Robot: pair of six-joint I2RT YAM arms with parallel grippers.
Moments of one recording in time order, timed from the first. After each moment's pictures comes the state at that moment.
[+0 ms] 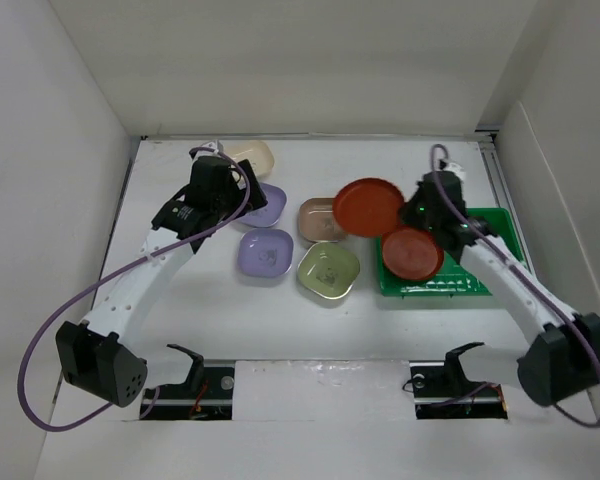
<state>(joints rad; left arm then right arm) -0.40 1.25 1.21 -0.60 -0.15 -0.63 0.42 1.32 1.05 -0.36 0.16 0.63</state>
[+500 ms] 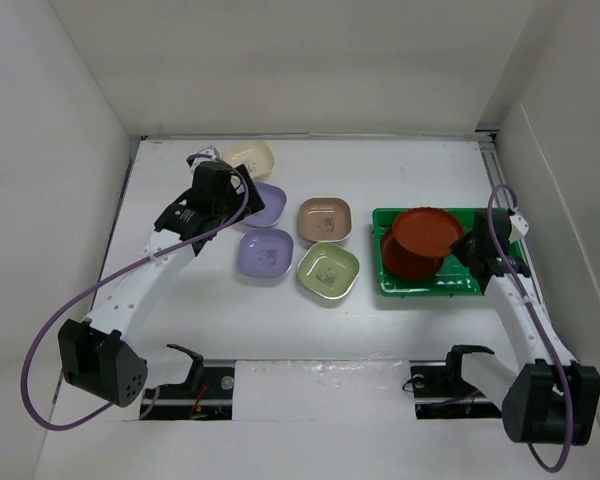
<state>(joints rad) -0.39 1.25 1.16 -0.59 -0.21 -0.69 -0.05 0.98 0.69 -0.40 0.26 0.77</state>
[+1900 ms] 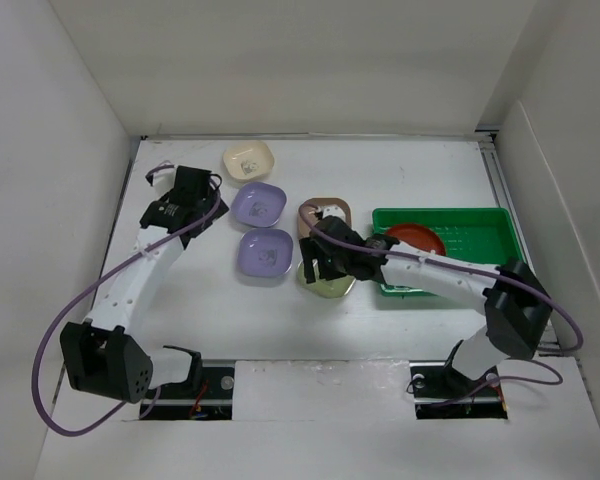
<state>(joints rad) -0.26 1.27 1.15 -0.80 -0.46 -0.83 0.91 1.55 1.13 -0.47 0.23 0.61</state>
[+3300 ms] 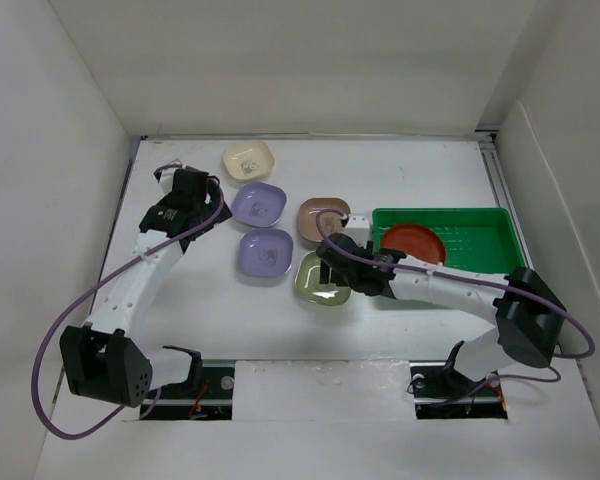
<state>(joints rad) -0.22 1.24 1.11 -0.72 -0.36 -0.65 0.98 1.49 1.01 -0.47 0.50 0.82</state>
